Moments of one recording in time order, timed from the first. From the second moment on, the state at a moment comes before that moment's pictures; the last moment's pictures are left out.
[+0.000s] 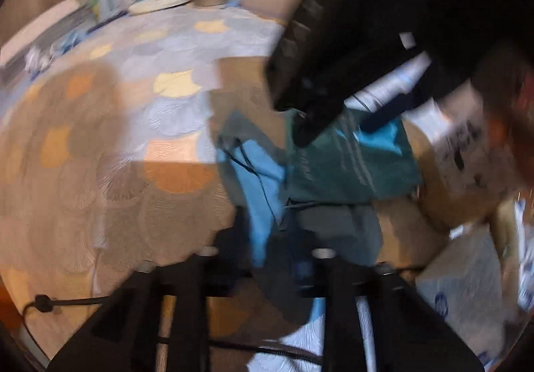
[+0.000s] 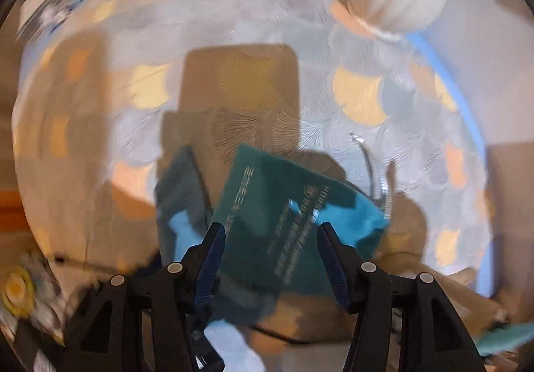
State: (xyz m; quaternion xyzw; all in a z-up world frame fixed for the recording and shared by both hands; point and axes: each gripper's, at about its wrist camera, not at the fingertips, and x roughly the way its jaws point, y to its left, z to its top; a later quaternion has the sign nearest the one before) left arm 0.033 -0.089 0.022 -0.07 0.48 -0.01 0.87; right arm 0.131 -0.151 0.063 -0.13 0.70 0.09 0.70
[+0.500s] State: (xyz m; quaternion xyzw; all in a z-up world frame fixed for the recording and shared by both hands) left arm 0.023 -0.037 0.048 -0.20 0.43 0.02 0.88; right arm 0.127 -0.191 0.087 -0.03 0.62 0.04 0.78
